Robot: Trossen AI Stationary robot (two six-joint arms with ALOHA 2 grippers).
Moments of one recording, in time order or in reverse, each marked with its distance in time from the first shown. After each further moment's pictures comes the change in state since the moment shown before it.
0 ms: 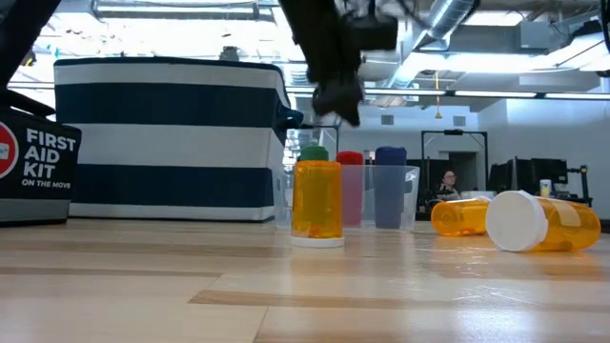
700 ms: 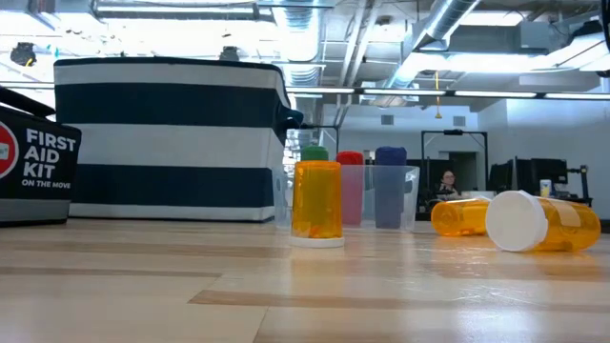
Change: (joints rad) left arm -0.273 -0.437 0.000 -0.001 0.410 -0.086; right arm -0.015 0.000 0.000 -0.017 -0.007 0.025
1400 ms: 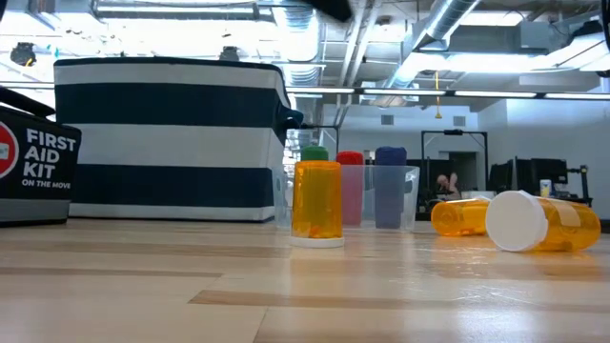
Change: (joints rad) left arm -0.065 0.321 -0.039 -0.082 0.251 -0.202; right arm 0.002 0.002 0.000 0.045 -0.011 -0.006
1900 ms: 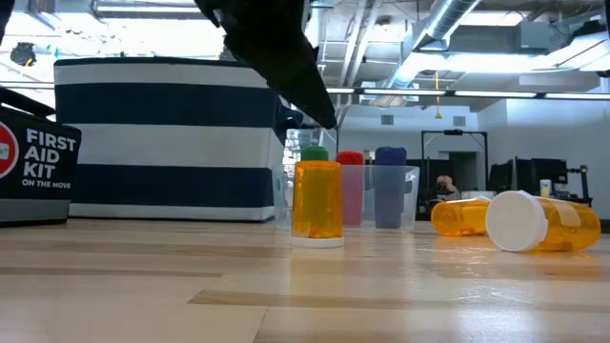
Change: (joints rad) left arm 0.114 -0.075 -0.312 0.274 -0.120 -0.143; right arm -0.015 0.046 0.000 0.005 -0.014 0.024
